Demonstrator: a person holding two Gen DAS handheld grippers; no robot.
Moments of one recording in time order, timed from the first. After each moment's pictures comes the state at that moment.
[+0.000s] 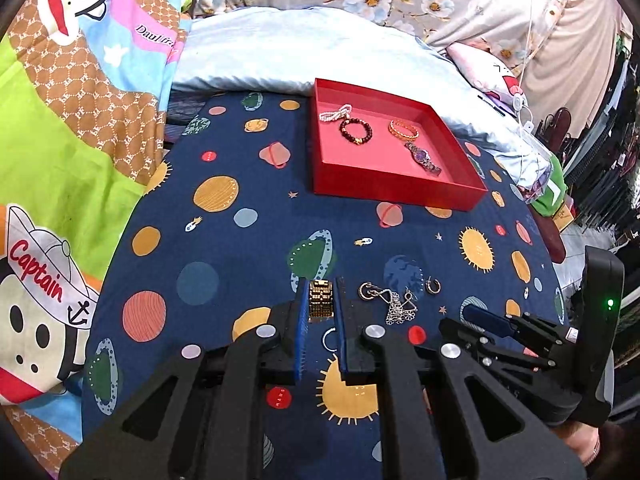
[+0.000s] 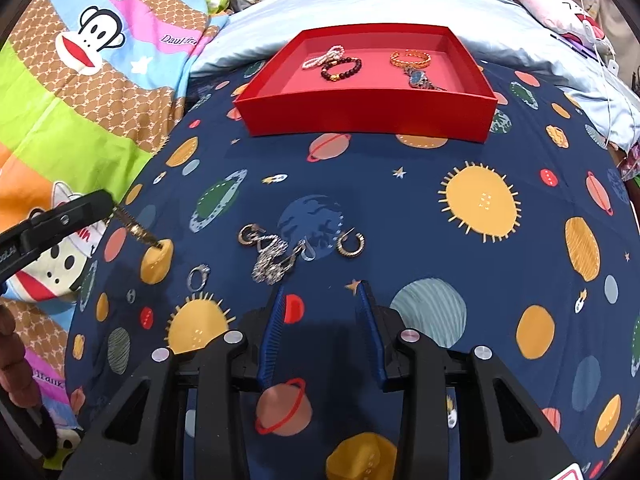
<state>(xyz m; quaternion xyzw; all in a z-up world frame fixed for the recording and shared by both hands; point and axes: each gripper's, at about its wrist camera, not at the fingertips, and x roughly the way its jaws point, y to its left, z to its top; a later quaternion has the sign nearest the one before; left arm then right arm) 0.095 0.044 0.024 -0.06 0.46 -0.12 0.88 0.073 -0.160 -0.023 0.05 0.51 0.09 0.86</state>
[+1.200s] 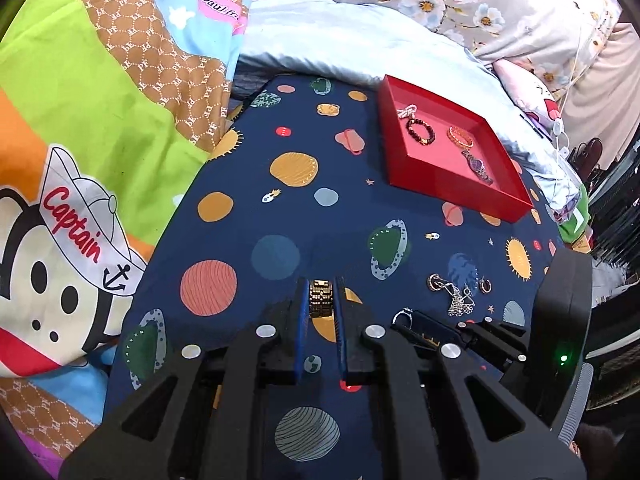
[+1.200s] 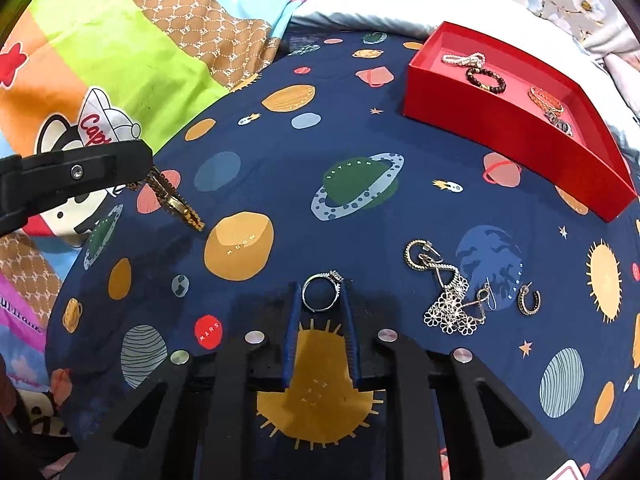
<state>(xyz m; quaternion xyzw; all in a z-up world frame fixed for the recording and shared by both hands) 0.089 0.104 0.008 -0.10 0.48 -0.06 0.87 0.085 -0.043 -0.053 -0.07 0.51 0.19 0.84</state>
